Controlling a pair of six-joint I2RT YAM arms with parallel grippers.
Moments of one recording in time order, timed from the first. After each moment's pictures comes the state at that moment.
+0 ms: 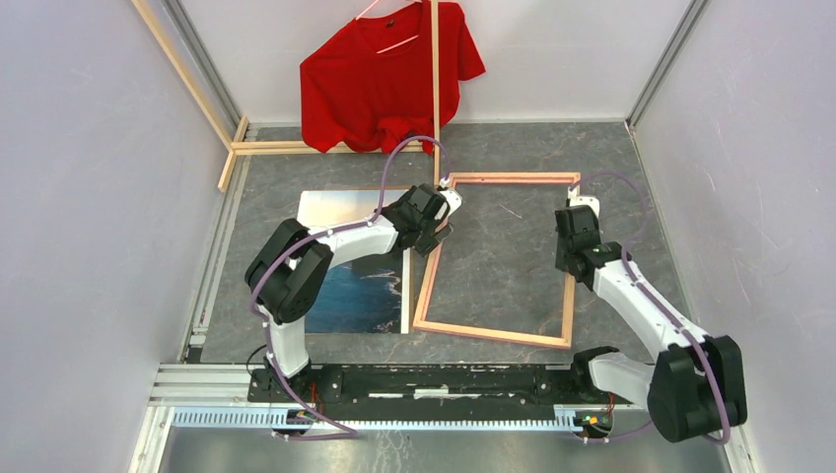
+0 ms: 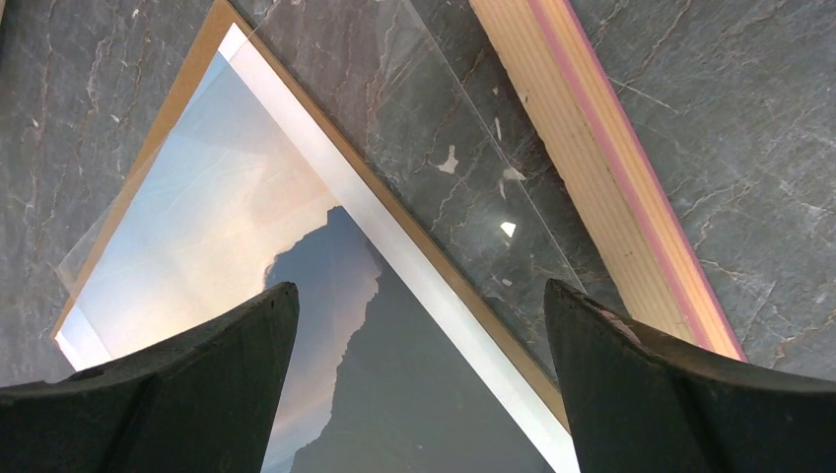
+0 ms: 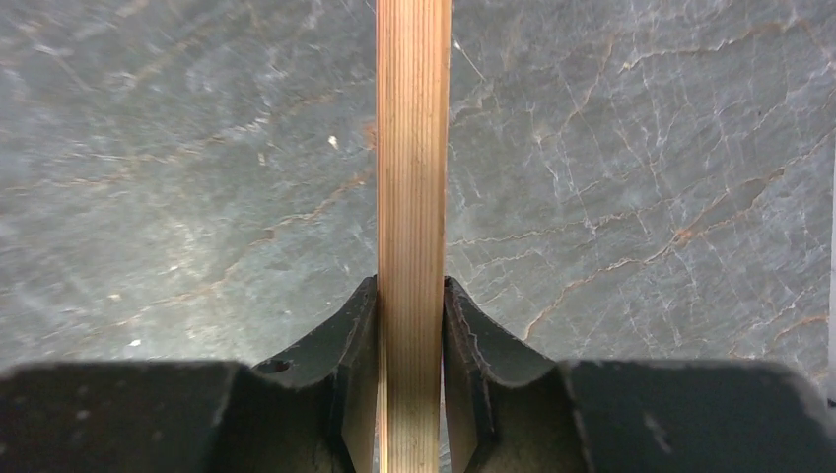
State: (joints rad) left arm -0.74 1.88 1.20 -0.23 -0.35 0.24; right arm 0.23 1.11 0.69 -0.50 0.39 0.25
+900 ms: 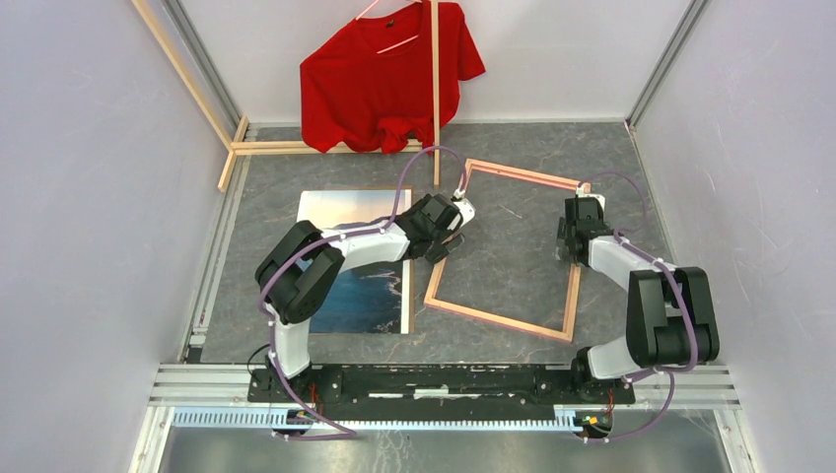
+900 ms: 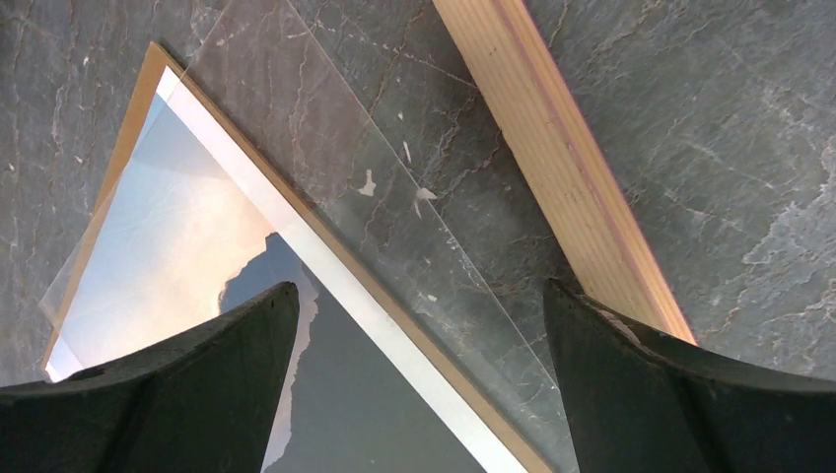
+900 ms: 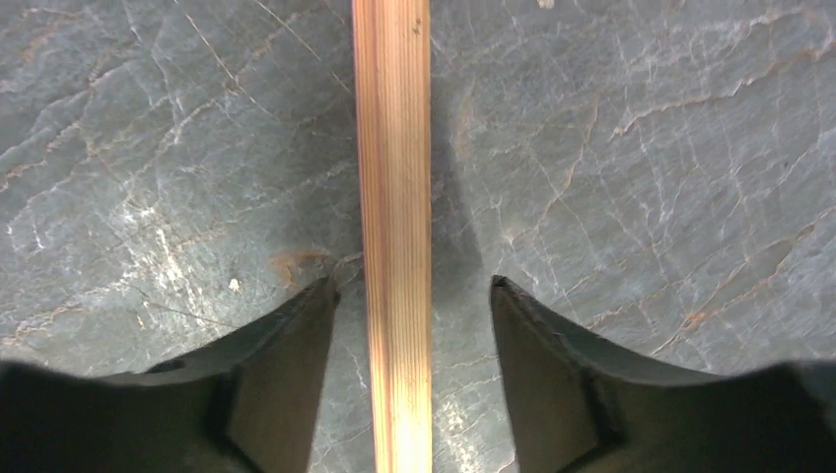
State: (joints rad) left arm -0.81 1.91 1.21 -0.21 -0.36 0.25; right arm 0.06 1.46 0.68 -0.24 0.39 0.18
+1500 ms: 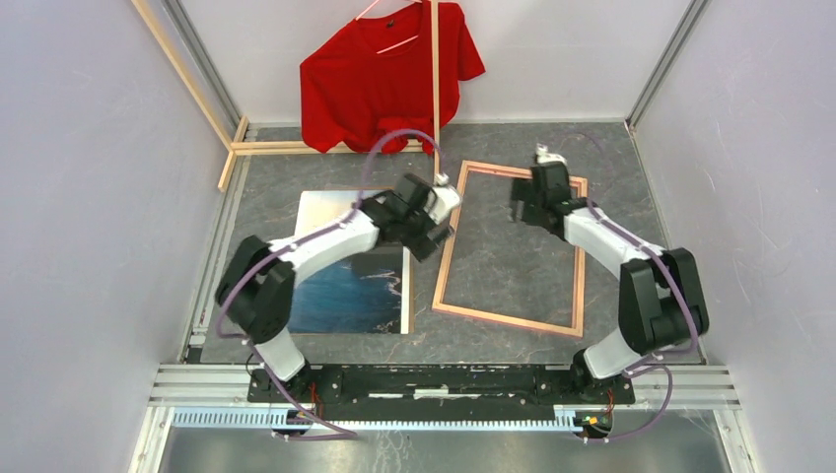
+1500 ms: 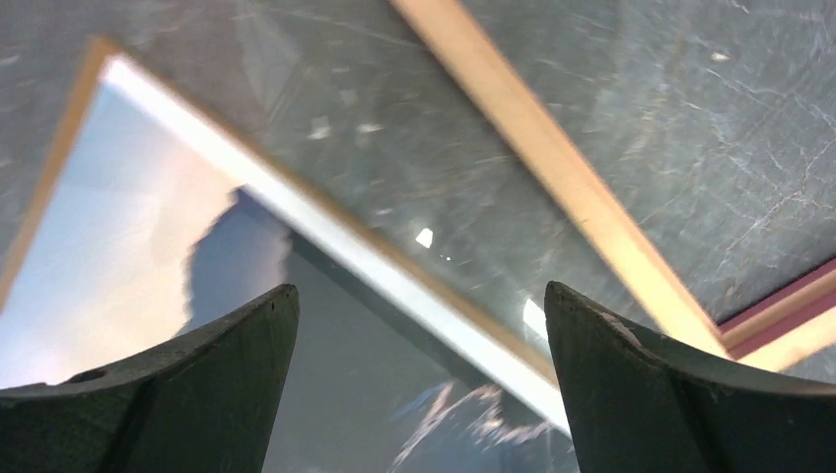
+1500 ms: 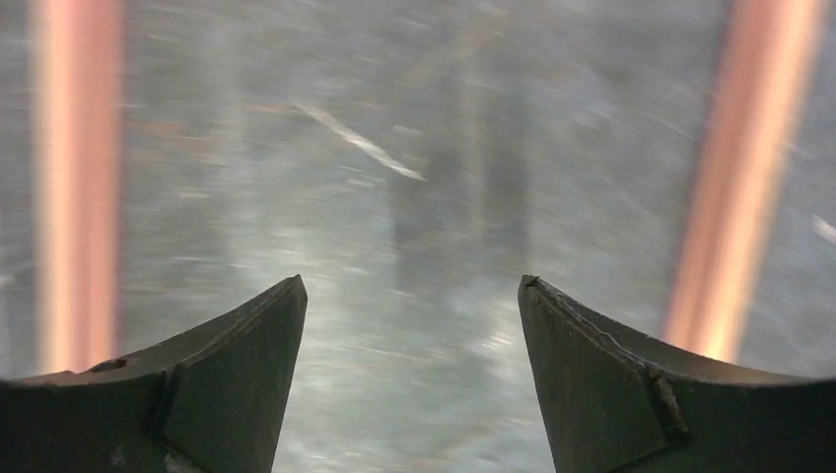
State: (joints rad) left arm -0.76 1.74 1.21 -0.41 -0.06 0.25; right arm 0.20 1.52 0.92 -0.25 0.20 0.28
